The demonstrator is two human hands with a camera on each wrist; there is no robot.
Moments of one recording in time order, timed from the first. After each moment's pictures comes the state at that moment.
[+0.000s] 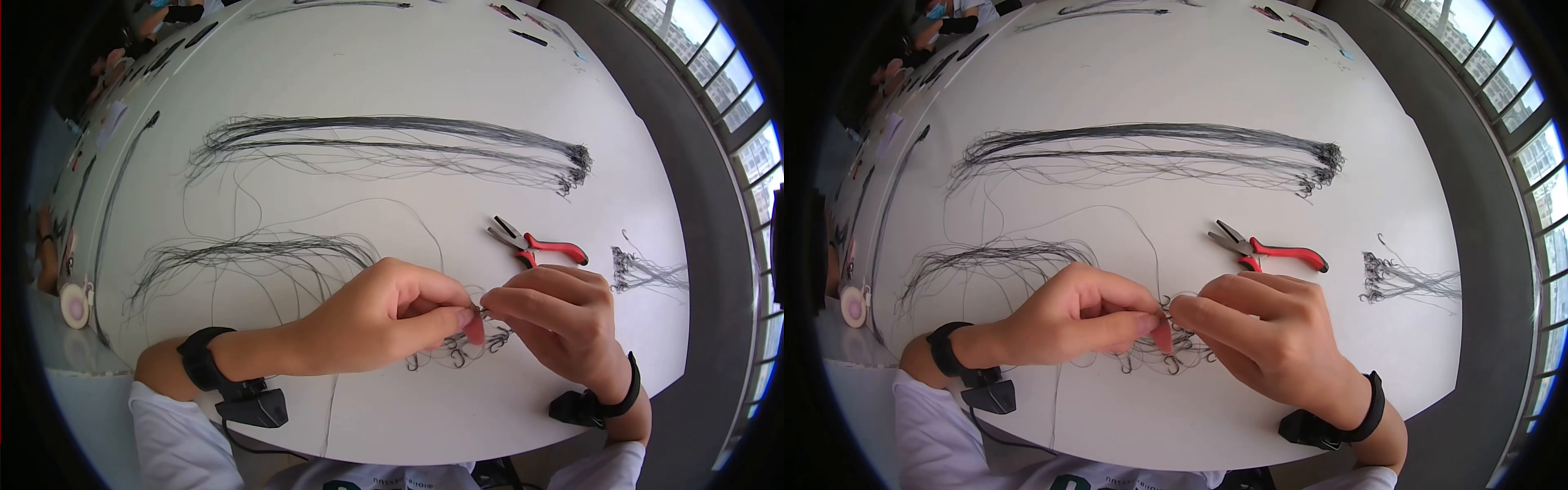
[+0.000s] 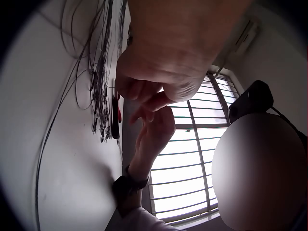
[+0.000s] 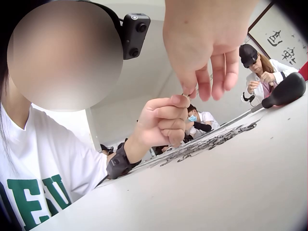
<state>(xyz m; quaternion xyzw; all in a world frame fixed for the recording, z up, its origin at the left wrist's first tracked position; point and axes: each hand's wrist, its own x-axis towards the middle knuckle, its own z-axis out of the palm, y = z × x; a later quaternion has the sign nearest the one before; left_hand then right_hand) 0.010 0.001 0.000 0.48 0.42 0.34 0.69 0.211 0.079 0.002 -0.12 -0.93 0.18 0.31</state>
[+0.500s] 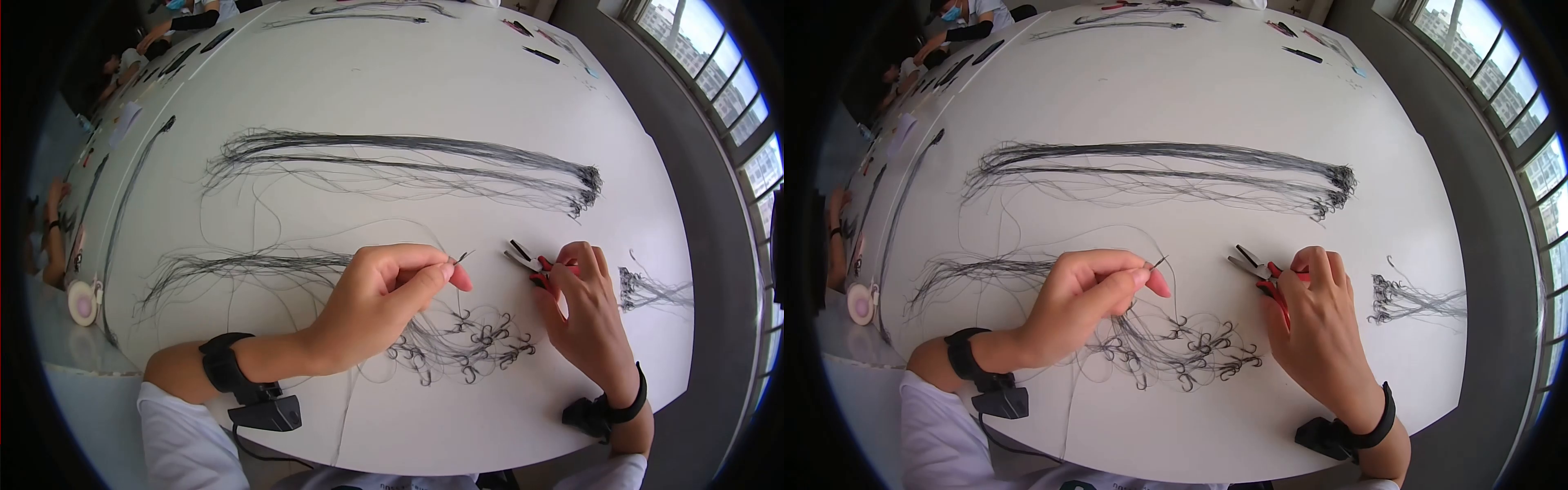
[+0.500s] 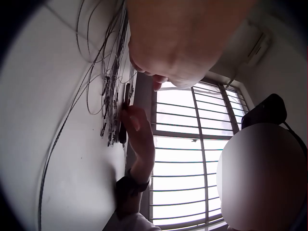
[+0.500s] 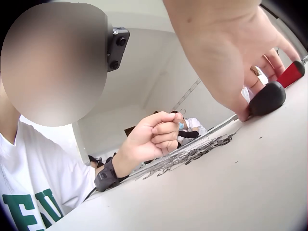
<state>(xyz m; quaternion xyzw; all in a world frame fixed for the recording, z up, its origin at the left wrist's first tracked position) 0.003 0.004 -0.014 0.46 0.51 0.48 0.54 0.231 0.090 -0.009 -0.38 -0.91 0.08 0.11</state>
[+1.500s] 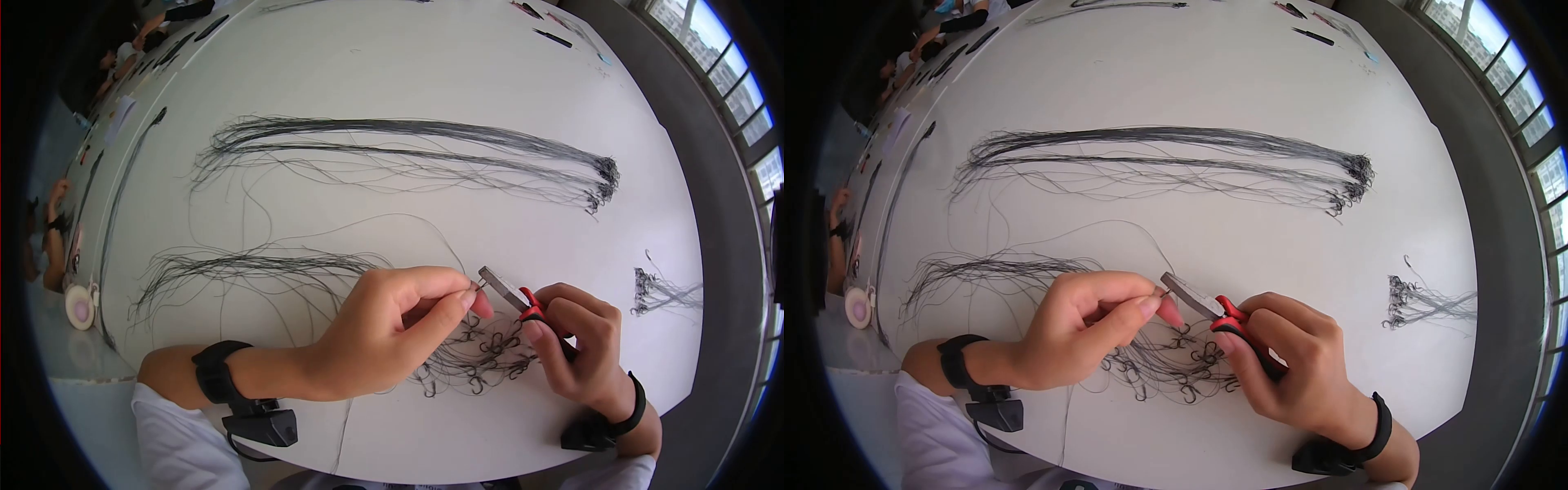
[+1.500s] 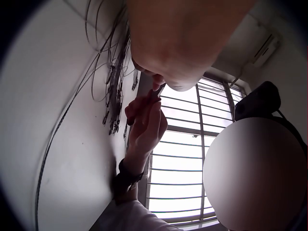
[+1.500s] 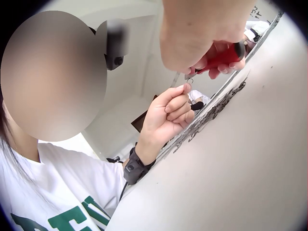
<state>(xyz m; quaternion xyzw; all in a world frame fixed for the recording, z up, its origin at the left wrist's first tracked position) 0.010 0.002 -0.016 0.49 0.51 0.45 0.55 0.212 0.080 -0.008 -0.26 -0.88 0.30 0.25</state>
